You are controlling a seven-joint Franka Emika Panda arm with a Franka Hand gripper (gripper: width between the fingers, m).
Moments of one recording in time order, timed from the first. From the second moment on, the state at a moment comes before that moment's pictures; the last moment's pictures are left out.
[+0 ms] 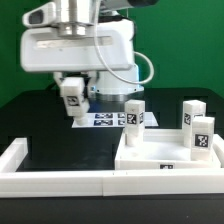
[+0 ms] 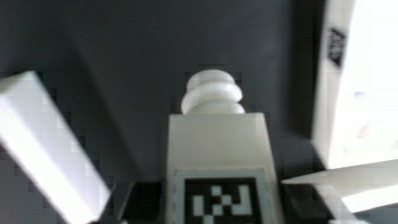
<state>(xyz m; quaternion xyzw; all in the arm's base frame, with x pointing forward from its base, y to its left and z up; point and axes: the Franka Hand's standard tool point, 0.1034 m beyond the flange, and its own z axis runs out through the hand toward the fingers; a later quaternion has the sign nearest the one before) 0.518 -0.081 0.110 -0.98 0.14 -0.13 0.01</state>
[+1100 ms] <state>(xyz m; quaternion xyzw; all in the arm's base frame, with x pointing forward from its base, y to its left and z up) 0.557 -0.023 0.111 -0.97 0.10 -0.23 -0.03</state>
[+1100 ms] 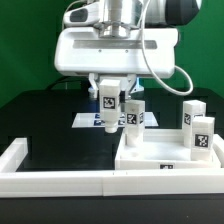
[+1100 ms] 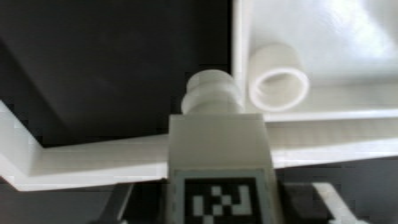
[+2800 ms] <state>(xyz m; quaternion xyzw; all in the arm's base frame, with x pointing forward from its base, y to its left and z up) 0.576 -0.013 0.085 -0.96 0.09 -0.25 -0.04</state>
